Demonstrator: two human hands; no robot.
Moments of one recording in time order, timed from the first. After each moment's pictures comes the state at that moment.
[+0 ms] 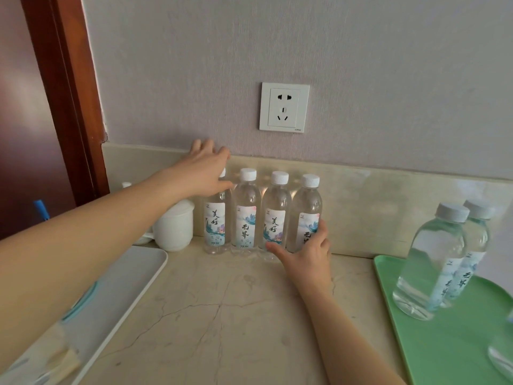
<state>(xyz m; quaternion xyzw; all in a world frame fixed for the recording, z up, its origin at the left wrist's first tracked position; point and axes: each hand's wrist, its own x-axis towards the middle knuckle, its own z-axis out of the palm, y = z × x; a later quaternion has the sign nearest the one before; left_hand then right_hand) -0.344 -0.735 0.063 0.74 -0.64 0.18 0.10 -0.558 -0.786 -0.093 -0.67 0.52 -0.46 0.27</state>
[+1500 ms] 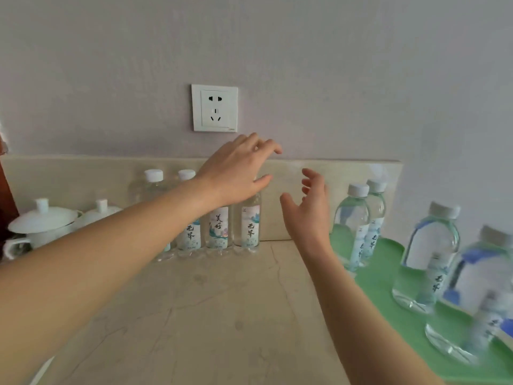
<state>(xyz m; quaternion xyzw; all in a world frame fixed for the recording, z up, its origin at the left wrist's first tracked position) -0.484 -0.745 0.073 0.48 -0.80 0.24 0.26 -0.632 -0.755 0.000 -0.62 0.47 -0.61 0.17</state>
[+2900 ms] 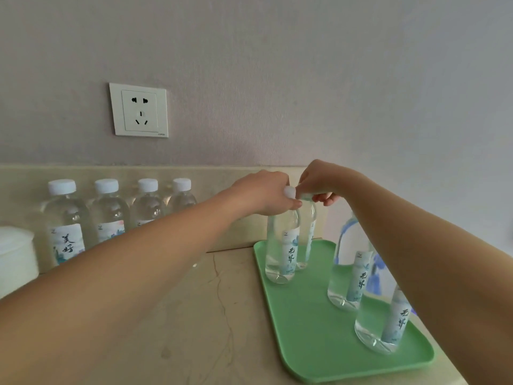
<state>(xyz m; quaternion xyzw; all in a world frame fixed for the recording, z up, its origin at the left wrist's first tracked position) -0.627 -0.794 0.070 0.53 -0.83 0.01 0.18 -0.777 -0.817 0.098 -0.69 0.70 -0.14 0.09</state>
